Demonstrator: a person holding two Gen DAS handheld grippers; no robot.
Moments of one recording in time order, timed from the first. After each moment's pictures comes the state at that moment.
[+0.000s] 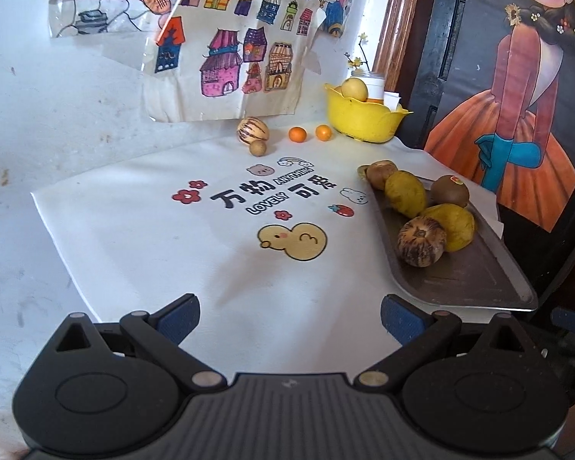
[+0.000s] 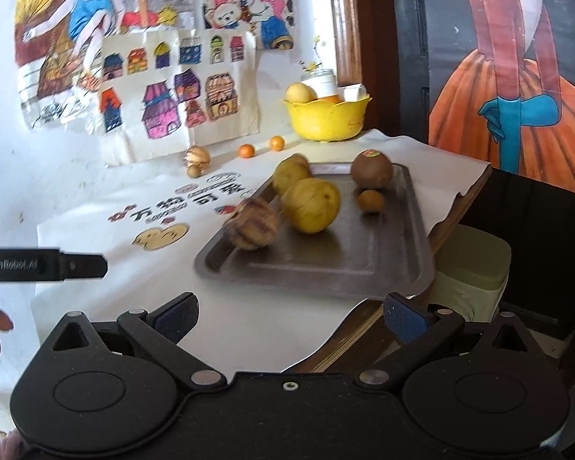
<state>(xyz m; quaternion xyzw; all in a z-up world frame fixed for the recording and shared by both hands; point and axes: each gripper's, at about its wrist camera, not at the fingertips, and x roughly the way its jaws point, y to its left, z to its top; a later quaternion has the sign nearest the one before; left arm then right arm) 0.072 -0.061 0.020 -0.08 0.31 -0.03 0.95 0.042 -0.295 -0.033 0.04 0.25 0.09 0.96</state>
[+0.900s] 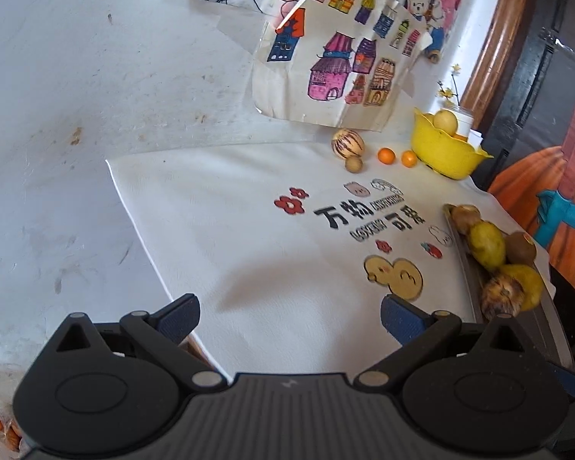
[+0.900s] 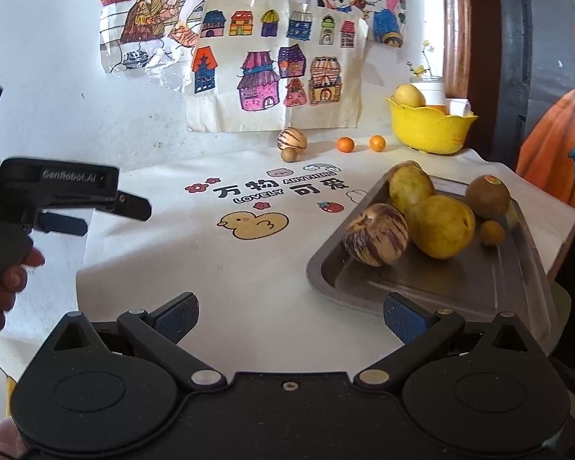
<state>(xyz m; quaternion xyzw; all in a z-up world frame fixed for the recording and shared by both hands) 0.098 0.017 0.015 -0.17 0.32 0.05 0.93 0.075 -0.222 -0.035 -0.04 0.24 0.20 0.95</state>
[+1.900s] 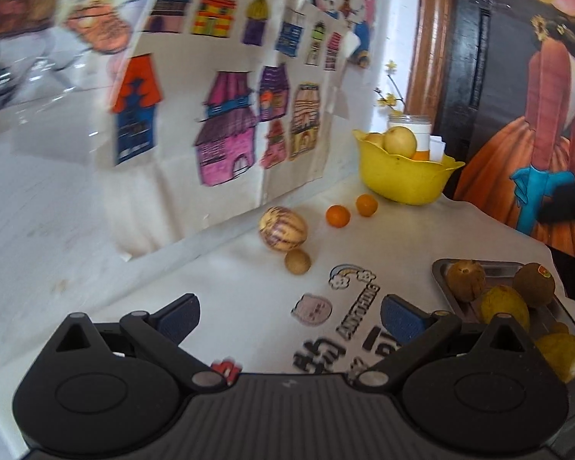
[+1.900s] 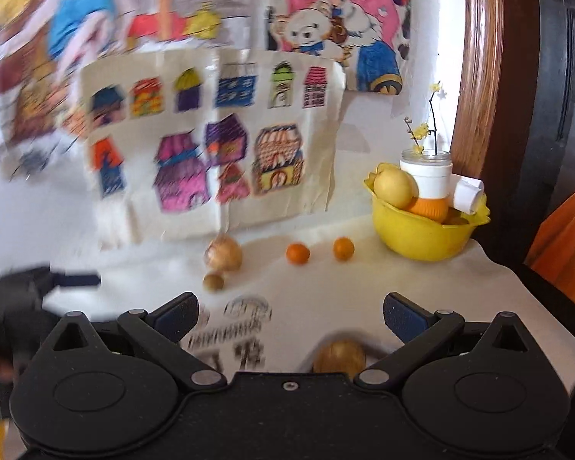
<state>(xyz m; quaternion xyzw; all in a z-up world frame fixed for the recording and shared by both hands) 0.268 -0.002 0.035 -0.04 0.27 -0.05 0.96 0.312 -0.252 0.093 -0.05 0.26 0.22 0.94</state>
